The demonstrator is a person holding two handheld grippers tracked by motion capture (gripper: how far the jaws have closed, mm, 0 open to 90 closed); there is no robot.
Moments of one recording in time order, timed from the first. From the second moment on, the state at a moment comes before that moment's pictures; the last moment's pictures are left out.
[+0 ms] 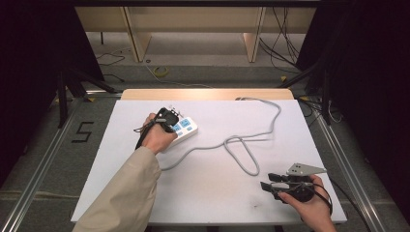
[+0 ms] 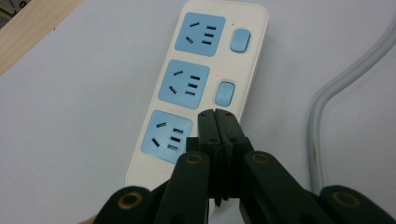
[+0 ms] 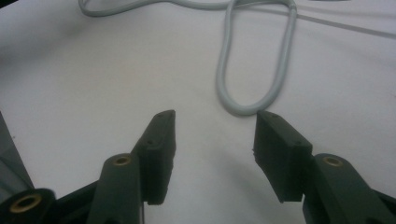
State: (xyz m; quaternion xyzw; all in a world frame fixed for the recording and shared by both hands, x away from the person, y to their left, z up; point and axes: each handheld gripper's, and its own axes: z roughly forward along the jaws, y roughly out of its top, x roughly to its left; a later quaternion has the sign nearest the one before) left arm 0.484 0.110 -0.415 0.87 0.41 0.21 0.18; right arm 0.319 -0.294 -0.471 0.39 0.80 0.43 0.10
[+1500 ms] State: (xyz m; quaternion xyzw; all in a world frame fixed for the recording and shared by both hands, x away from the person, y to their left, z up) left arm 0.508 0.093 -0.419 0.88 0.40 0.20 0.18; right arm 0.319 -0.293 -0.471 0.39 0.81 0.43 0.10
